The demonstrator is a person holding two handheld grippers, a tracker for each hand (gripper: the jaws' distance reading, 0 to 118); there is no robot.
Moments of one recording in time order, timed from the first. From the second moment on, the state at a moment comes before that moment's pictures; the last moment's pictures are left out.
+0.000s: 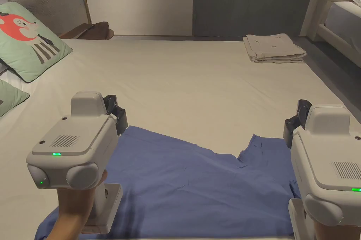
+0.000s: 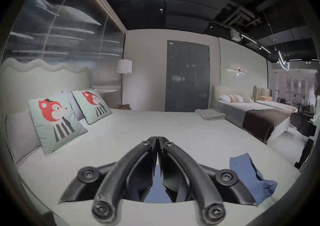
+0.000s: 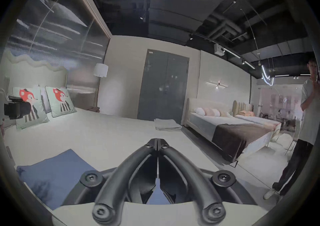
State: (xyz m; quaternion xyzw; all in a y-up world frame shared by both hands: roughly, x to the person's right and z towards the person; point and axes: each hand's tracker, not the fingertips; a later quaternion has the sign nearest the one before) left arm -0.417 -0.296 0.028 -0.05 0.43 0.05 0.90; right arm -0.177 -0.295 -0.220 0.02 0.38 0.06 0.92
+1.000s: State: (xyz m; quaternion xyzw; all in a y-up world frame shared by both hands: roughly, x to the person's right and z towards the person) left arm -0.655 -0.389 -0.124 -0.38 0.36 0.17 0.83; right arm -0.265 -0.336 -0.298 -0.03 0.37 0.10 0.93
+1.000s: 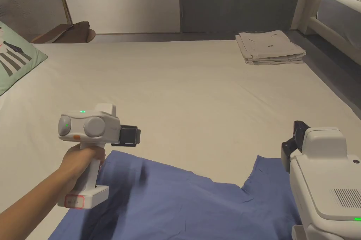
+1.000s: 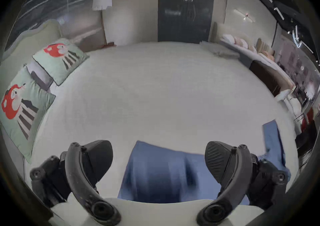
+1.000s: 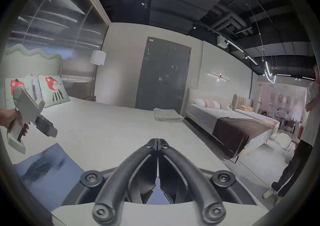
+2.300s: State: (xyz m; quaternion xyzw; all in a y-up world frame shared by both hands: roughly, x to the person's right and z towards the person) left arm -0.626 -0.384 -0.094 -0.38 0.32 0.15 0.85; right arm -0.260 -0.414 -0.409 -0.36 0.34 0.13 0.86
